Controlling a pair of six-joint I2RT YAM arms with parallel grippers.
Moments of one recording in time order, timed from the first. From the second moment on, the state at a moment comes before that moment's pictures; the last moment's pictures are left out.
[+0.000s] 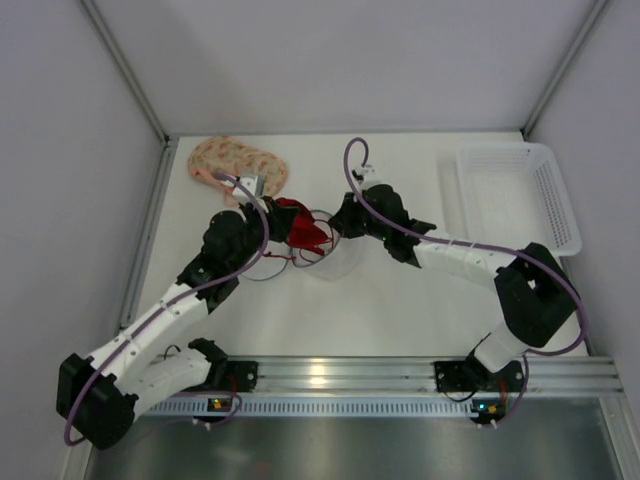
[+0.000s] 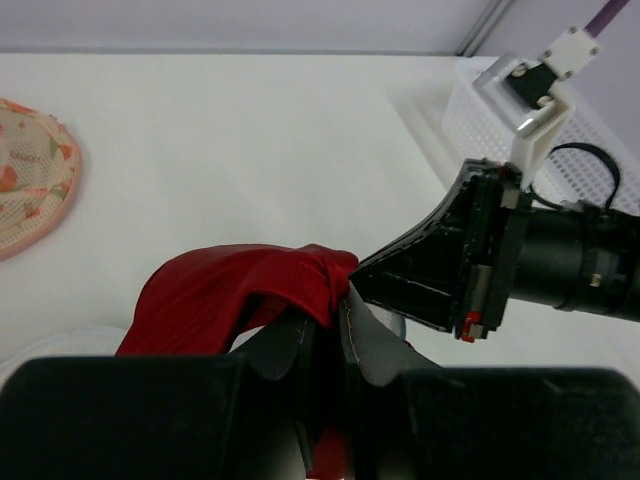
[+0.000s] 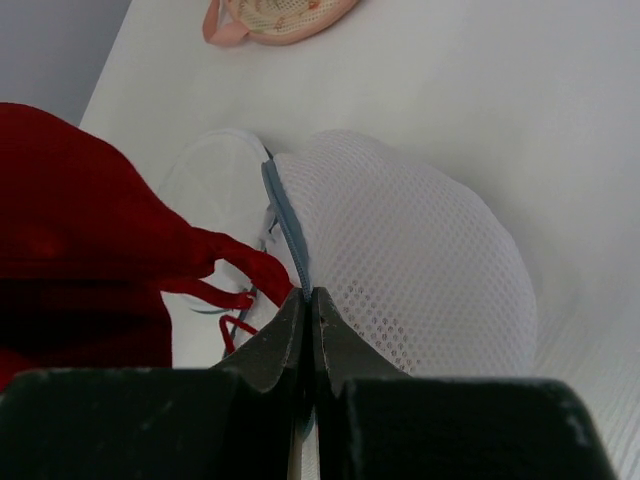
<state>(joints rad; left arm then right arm) -0.56 0.93 0.69 0.17 -0.03 -0.37 0.73 1.58 0.98 0.20 -0.05 0.52</state>
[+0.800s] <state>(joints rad) -0.74 1.35 0.69 0.34 -0.02 -0.39 0.73 1.52 0.96 0.23 0.00 0.55</state>
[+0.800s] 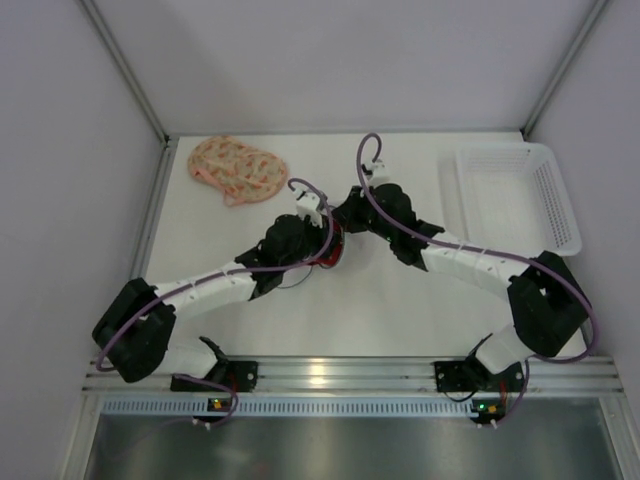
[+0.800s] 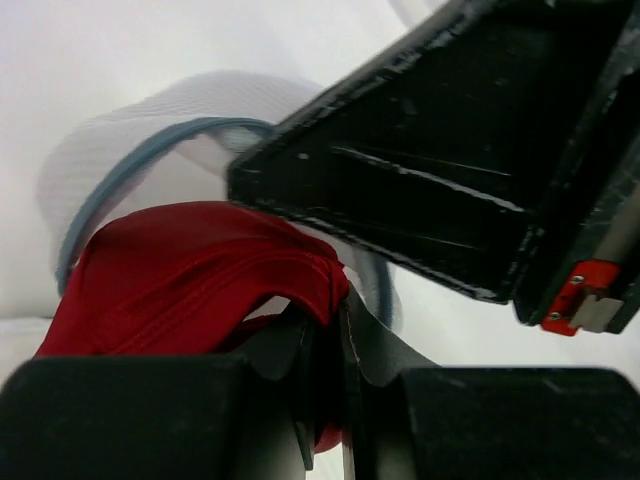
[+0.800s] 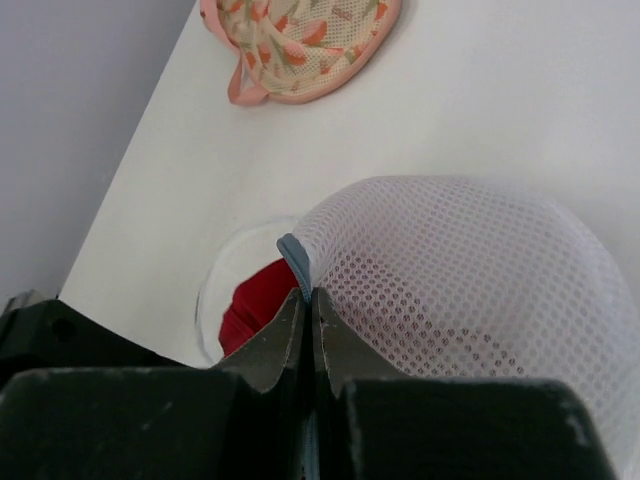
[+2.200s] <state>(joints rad) -0.39 0.99 0.58 -0.35 -0.36 -0.84 0.72 1.49 0.92 0.24 0.05 0.56</state>
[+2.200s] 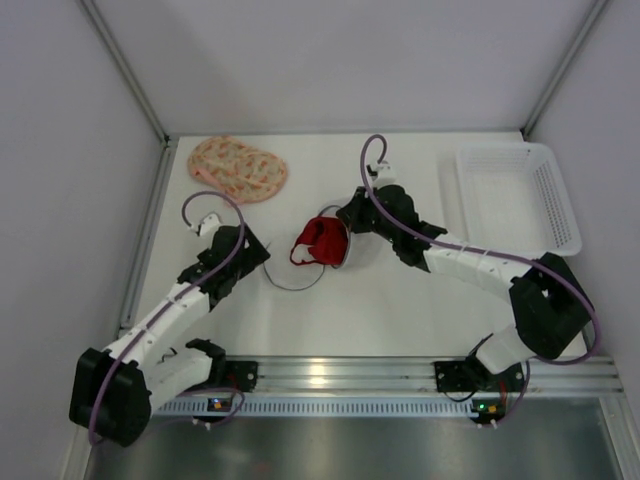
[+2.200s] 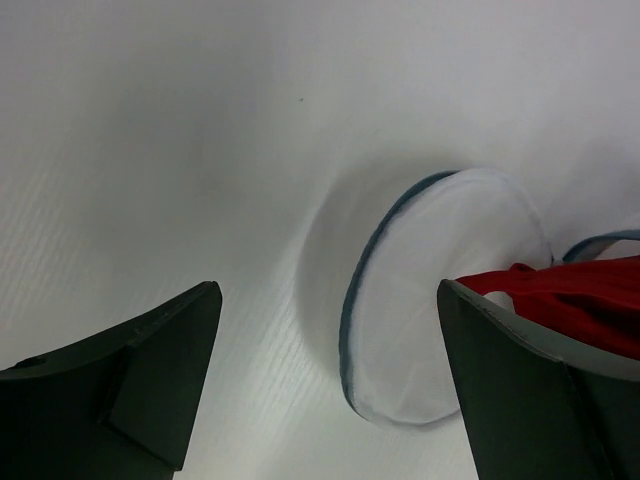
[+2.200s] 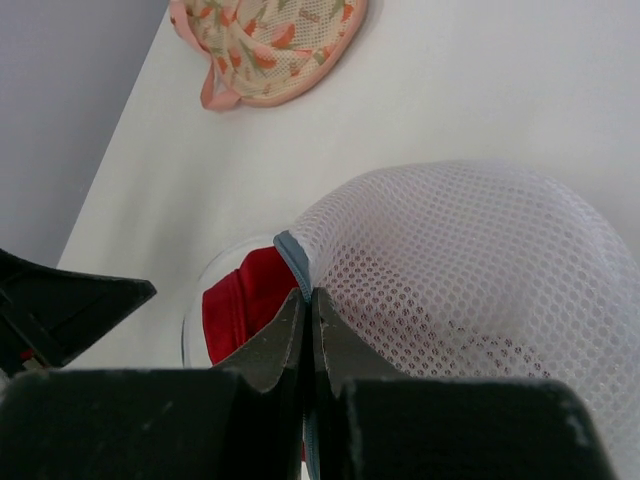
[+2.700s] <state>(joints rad) -0.36 1.21 0.48 -0.05 -0.13 -0.89 0.72 1.50 0.94 0.22 0.04 0.55</state>
